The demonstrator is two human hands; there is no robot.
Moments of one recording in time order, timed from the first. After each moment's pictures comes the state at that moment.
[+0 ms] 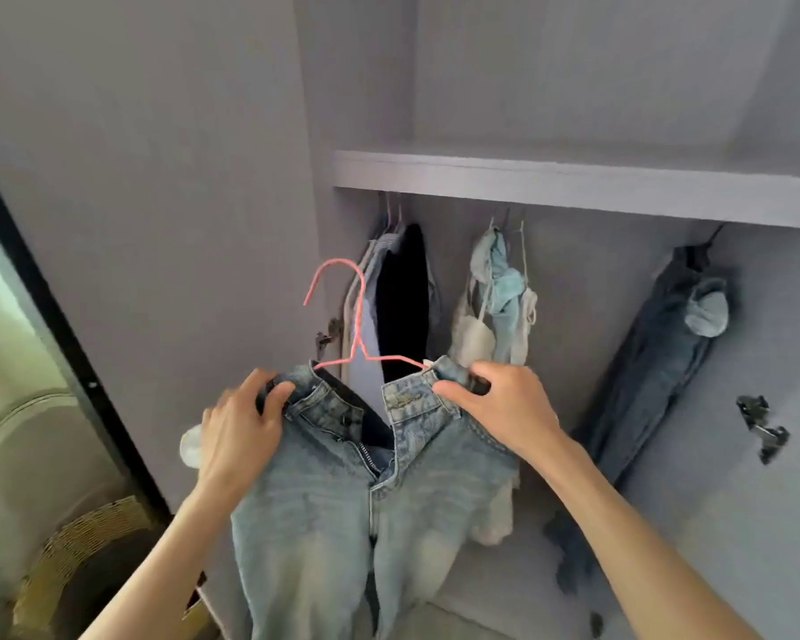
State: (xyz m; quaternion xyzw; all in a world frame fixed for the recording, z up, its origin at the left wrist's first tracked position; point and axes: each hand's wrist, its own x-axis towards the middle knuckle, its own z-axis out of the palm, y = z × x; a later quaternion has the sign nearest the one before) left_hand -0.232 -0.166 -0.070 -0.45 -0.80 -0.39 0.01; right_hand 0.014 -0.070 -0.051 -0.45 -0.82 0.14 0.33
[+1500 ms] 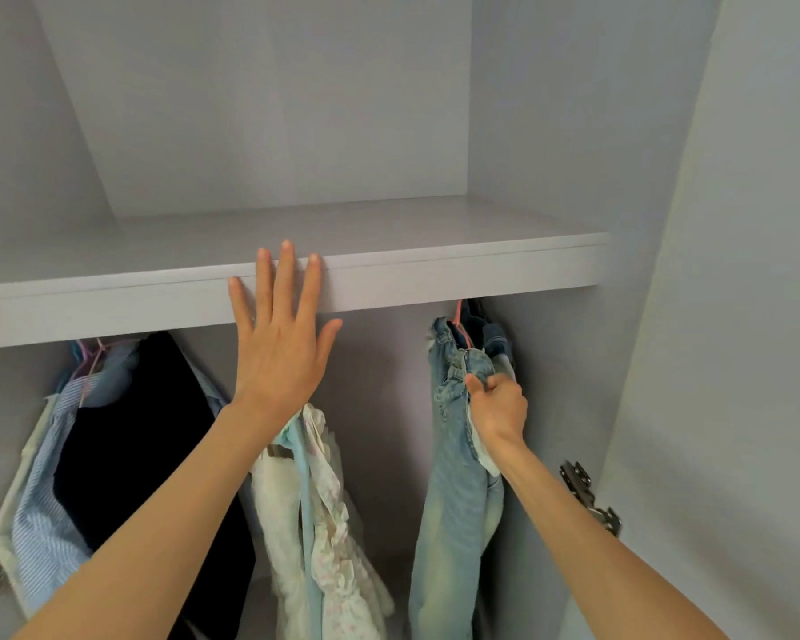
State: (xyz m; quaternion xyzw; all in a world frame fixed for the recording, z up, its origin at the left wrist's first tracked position) left_hand 0.007 0.220 0.021 -0.74 -0.47 -0.35 0.32; right_hand 0.231 0.187 -0.059 -0.71 -0.38 0.20 0.56
